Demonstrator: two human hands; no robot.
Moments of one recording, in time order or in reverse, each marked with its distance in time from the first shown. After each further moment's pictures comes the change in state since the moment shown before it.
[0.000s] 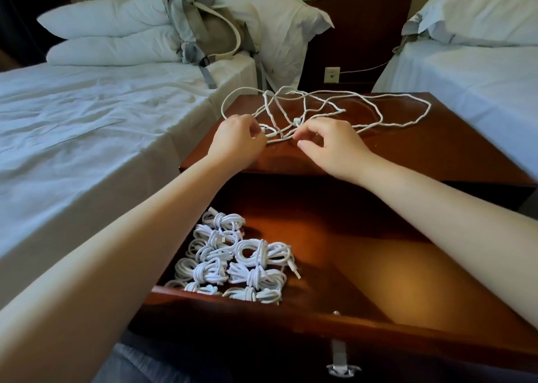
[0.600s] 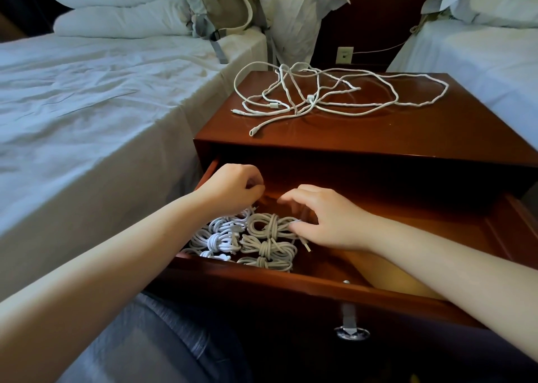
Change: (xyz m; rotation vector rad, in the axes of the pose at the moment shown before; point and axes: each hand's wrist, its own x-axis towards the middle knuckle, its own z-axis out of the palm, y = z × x) left_hand -0.102 -0.035 -0.013 0.067 -0.411 0.092; right_hand -0.101 -0.038 0.040 0.079 -0.500 -0.010
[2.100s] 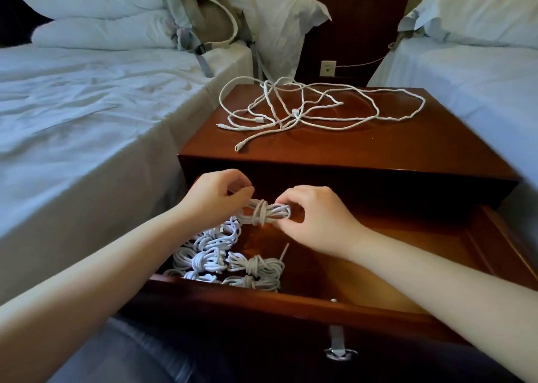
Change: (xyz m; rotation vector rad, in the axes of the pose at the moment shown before) left_hand -0.002 0.009 -0.010 -0.204 0.131 -0.068; right_hand 0.009 -0.001 -0.002 -0.025 0.364 0.003
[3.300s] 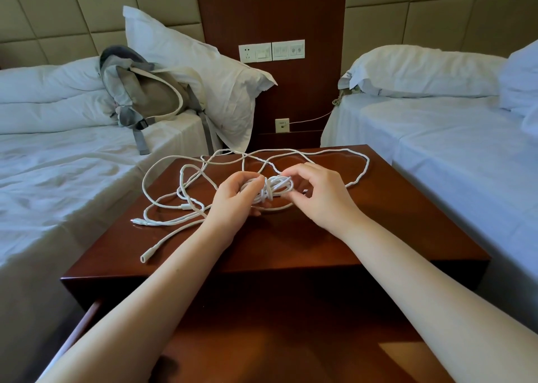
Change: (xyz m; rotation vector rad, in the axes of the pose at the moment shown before) left_hand 0.171 0.095 0.073 -0.791 0.043 -0.047; right_hand 0.102 0.145 -0.098 -0.005 0.399 -0.028
